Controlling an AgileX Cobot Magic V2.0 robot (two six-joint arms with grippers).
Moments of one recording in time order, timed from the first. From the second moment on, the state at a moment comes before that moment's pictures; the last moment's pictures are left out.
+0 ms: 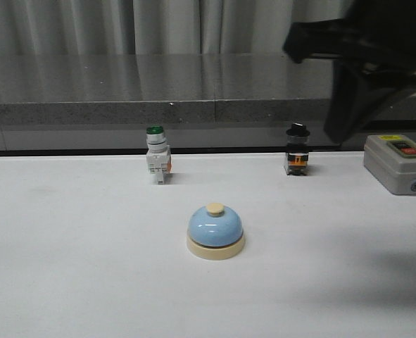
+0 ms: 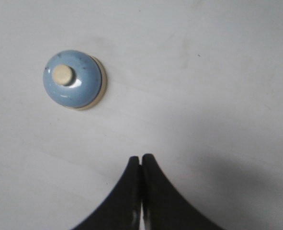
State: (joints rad) left arm -0.04 0.00 0.00 0.05 0.02 -0.16; right arm 0.48 1.47 -1.09 0.04 0.78 0.15
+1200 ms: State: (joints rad) left arm -0.04 0.00 0.00 0.05 0.02 -0.15; right arm 0.64 1.94 -1.39 0.04 0.77 0.15
